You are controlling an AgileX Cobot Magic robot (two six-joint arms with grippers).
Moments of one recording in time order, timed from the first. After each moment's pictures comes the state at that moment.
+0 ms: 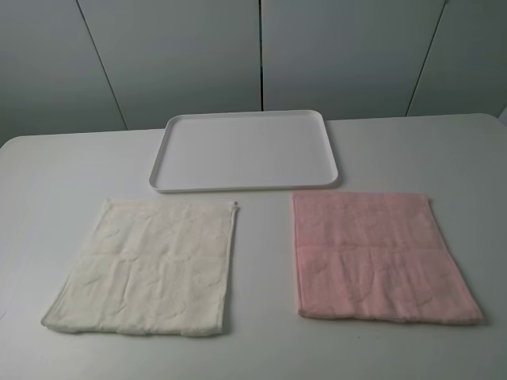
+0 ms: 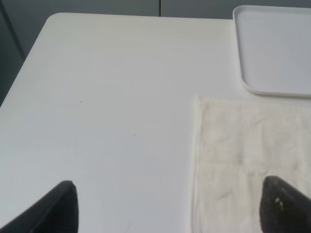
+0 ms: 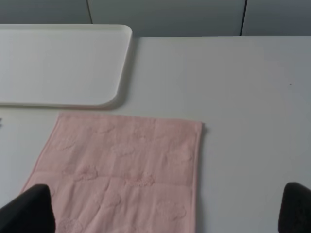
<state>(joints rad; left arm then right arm) 0.10 0.00 -0.52 -0.01 1.09 -0.04 -0.05 0.00 -0.51 0.15 1.10 -0.09</state>
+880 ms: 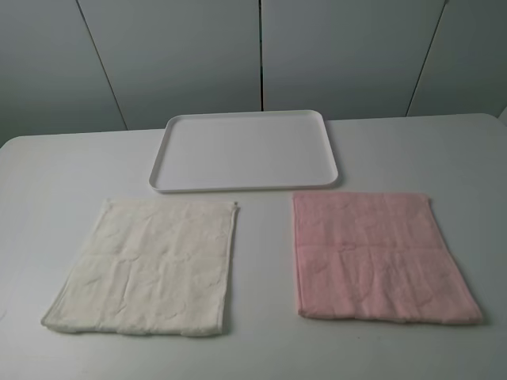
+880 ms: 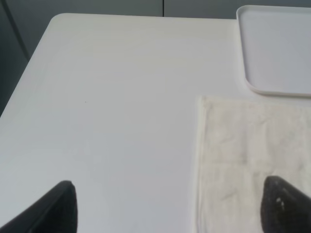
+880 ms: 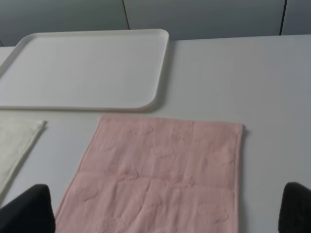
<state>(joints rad) 0.10 0.03 -0.53 0.01 1.08 -0.02 -0.05 0.03 -0.52 0.27 1.10 -0.12</state>
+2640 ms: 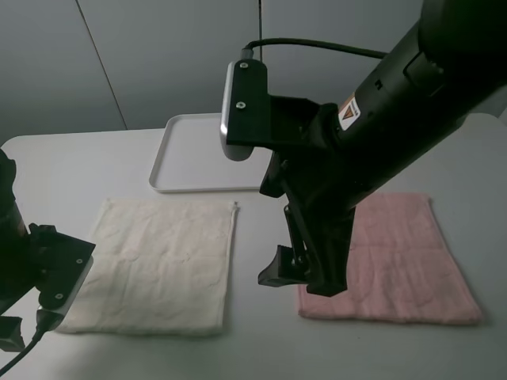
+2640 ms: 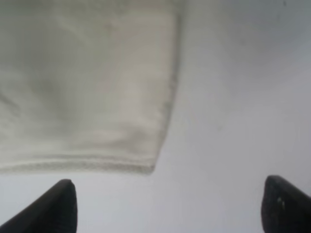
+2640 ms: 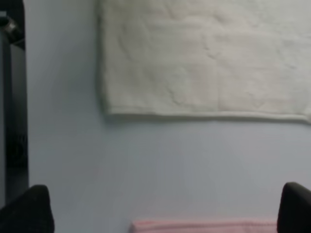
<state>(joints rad) -0.29 1.63 -0.59 0.19 0.81 1.12 0.89 1.44 -0.93 0.29 0.76 -0.84</state>
